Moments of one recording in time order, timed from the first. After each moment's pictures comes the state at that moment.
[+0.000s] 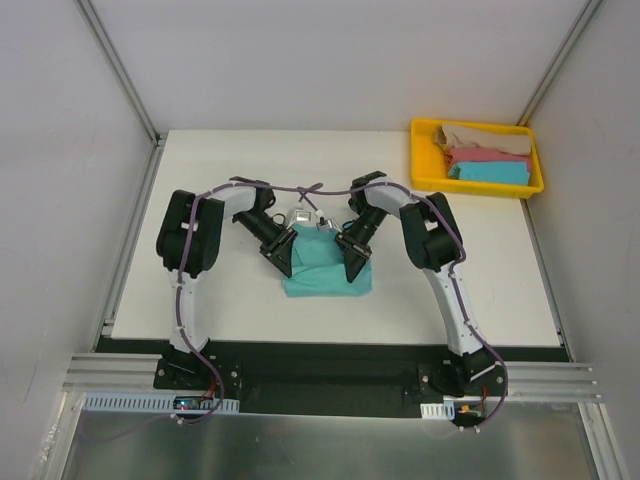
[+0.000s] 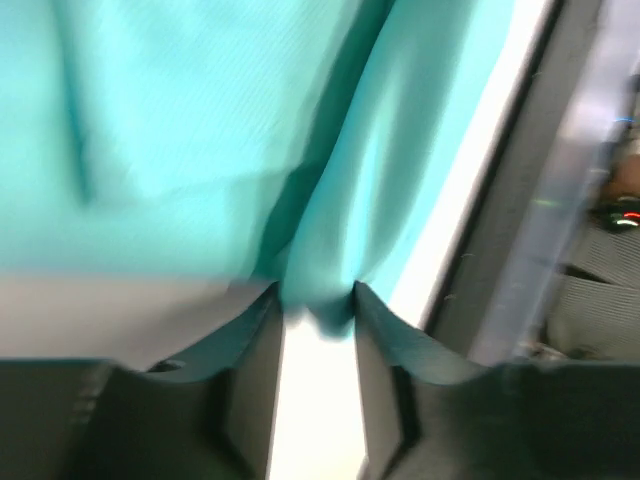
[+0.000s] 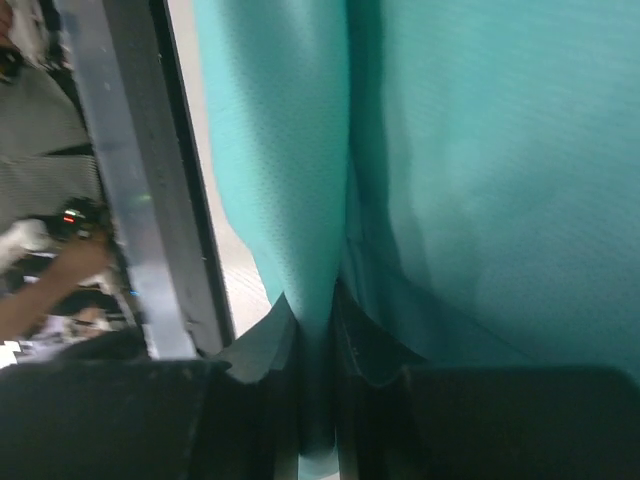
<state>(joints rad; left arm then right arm) -0.30 2.15 1.45 -1.15 0.91 0.67 0.50 2.46 1.89 -1.54 -0.85 -1.03</state>
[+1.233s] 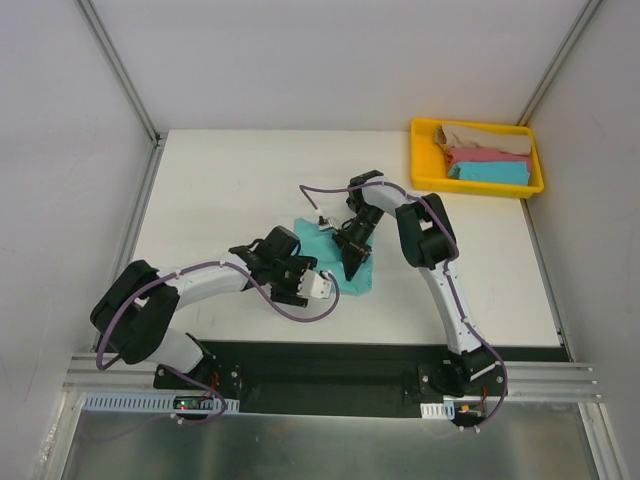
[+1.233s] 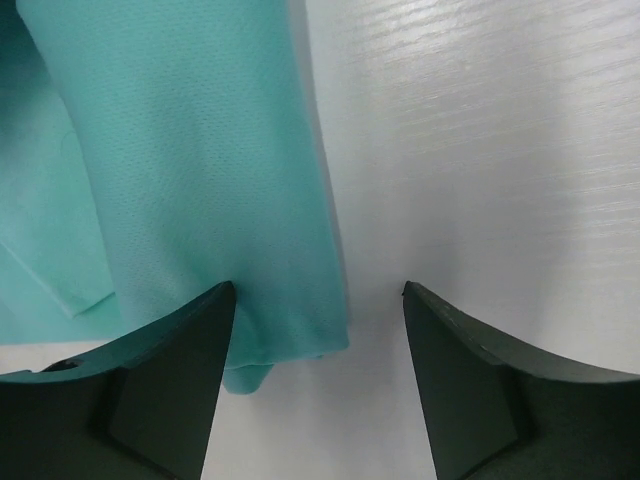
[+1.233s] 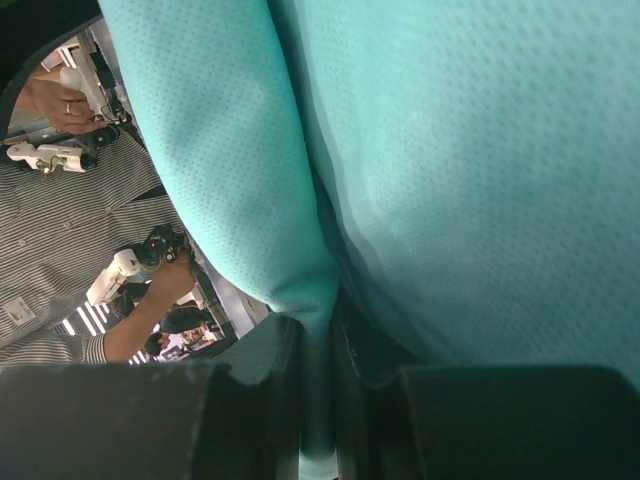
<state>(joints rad) -0.71 1.45 0.71 -0.34 0.35 1.04 0.50 2.57 2.03 -1.62 -0.83 -0.74</state>
